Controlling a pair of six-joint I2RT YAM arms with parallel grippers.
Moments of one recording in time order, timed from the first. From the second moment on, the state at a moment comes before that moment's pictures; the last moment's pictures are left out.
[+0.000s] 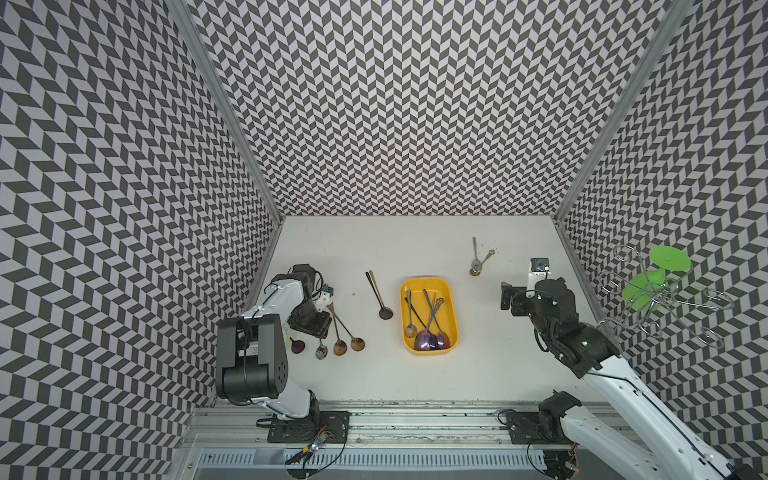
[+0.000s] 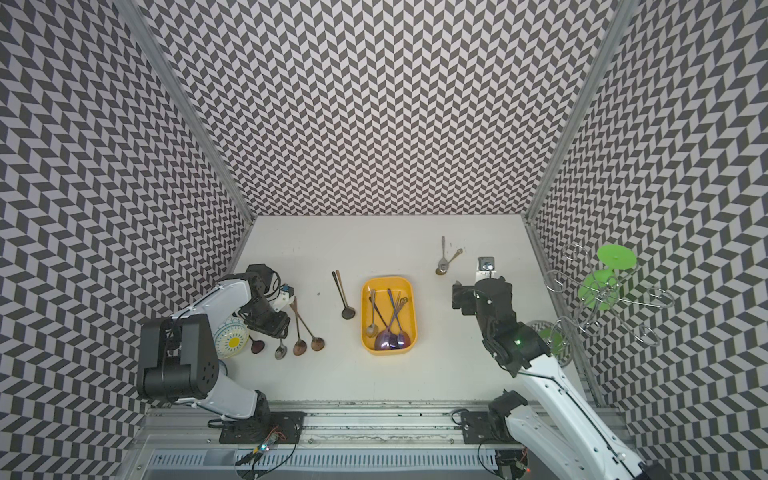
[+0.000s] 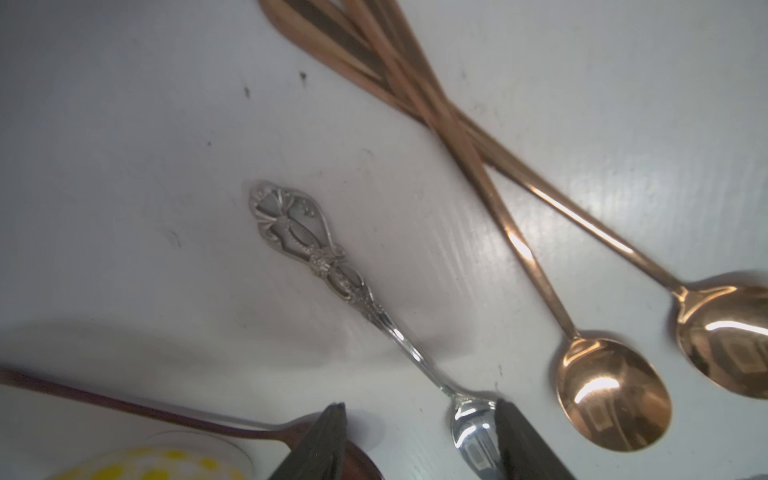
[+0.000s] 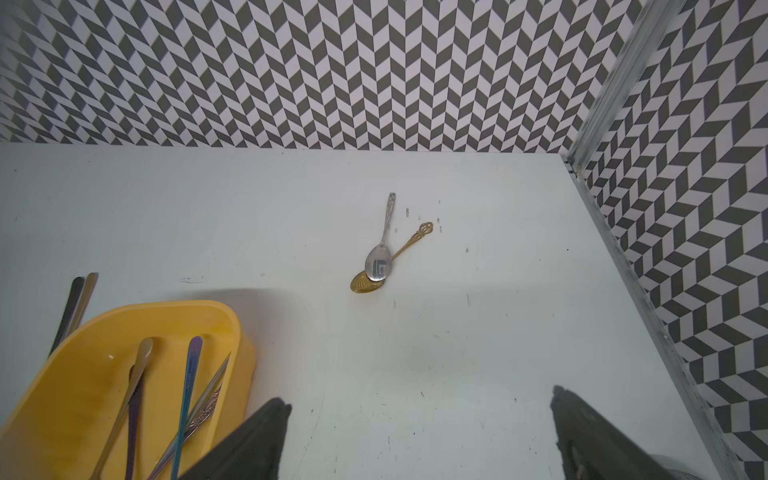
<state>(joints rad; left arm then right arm) 0.09 1.57 0.95 -0.99 0.02 0.42 0.41 0.78 0.69 -0.40 0.39 0.16</state>
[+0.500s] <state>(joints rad) 0.13 1.67 0.96 -0.98 0.08 0.40 0.41 0.73 0.65 -0.33 0.39 0.14</state>
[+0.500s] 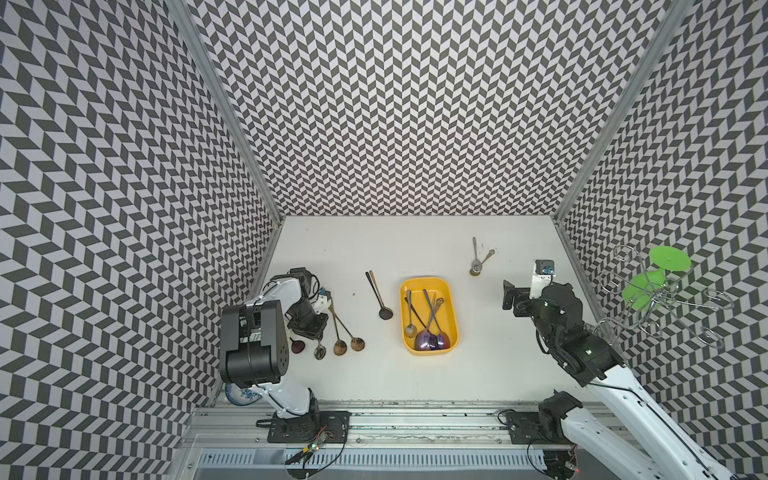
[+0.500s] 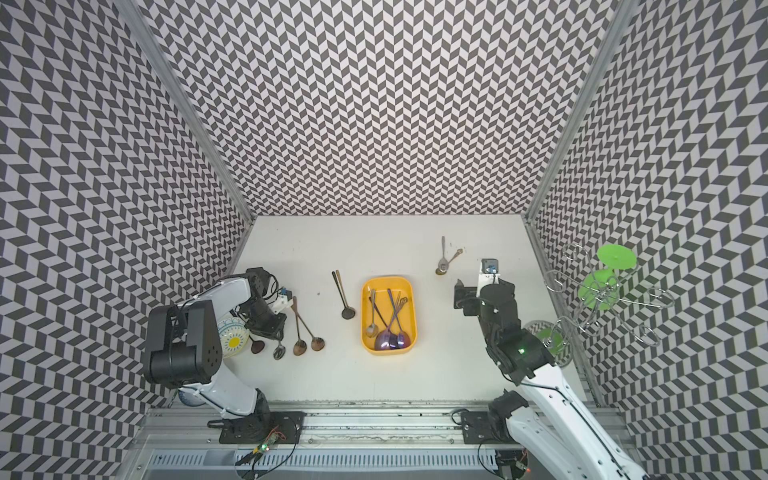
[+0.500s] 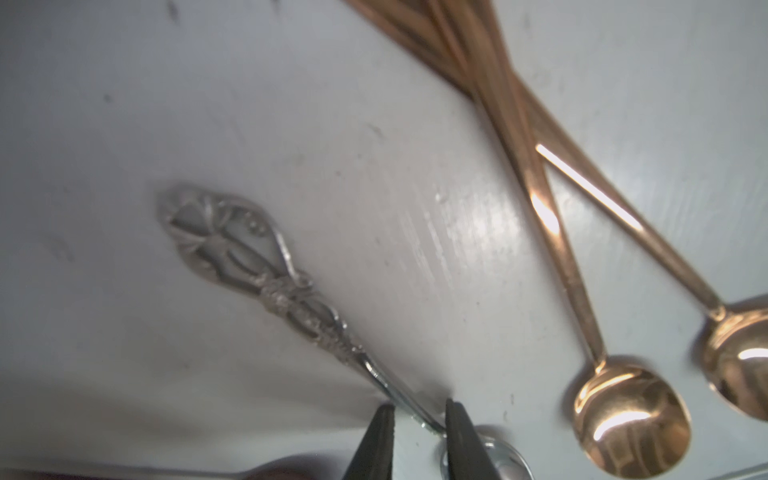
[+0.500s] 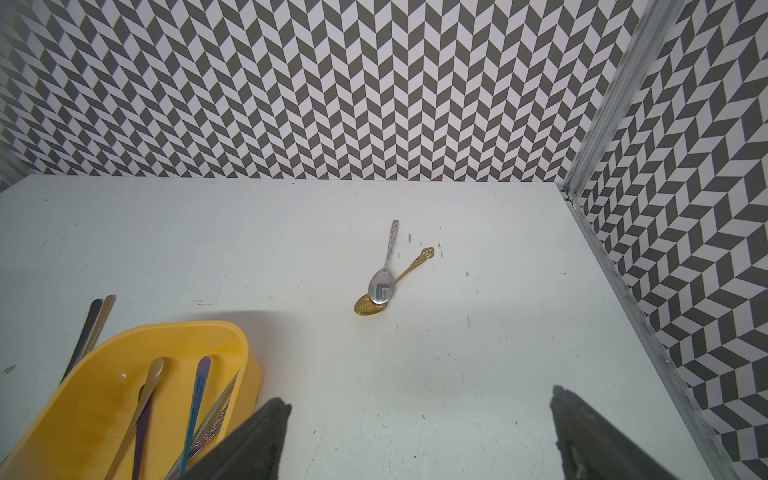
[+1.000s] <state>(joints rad) 0.07 1.78 1.09 -1.02 0.09 0.40 0.41 0.72 0.65 -0.31 0.40 0.14</state>
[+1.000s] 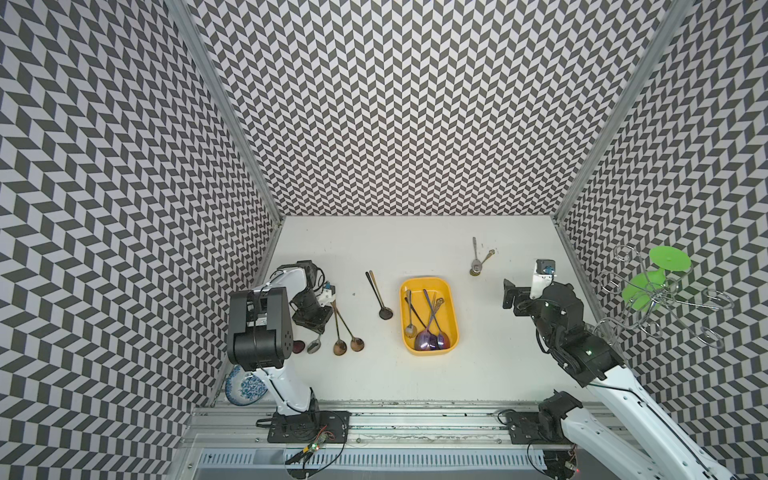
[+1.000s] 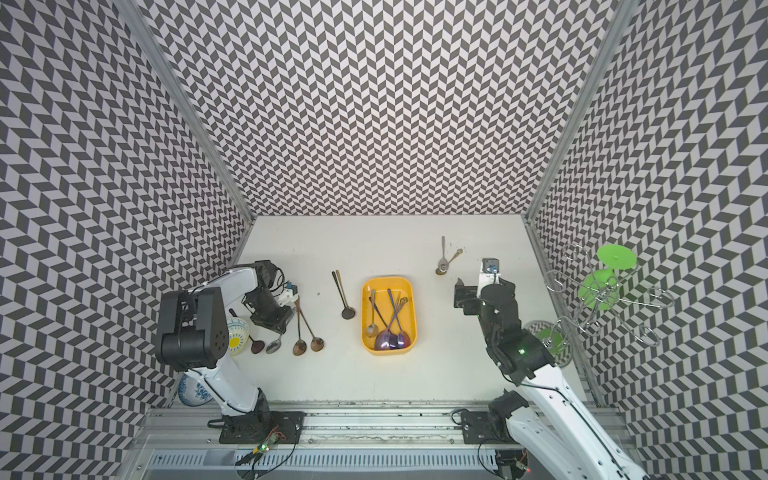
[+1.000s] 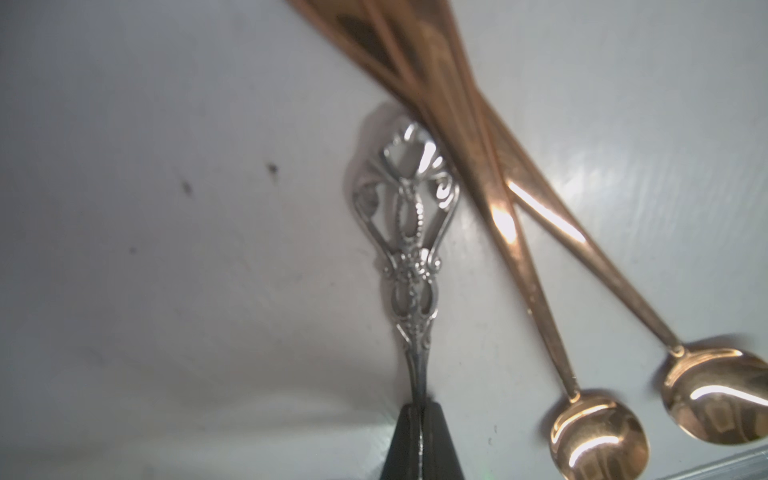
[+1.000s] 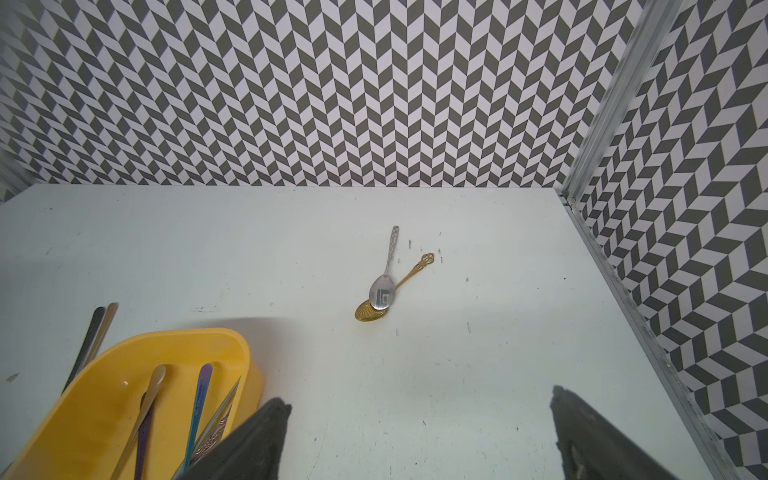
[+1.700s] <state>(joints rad) 0.04 1.72 1.23 -0.98 0.32 0.44 0.41 0.70 0.63 -0.30 0.40 0.13</state>
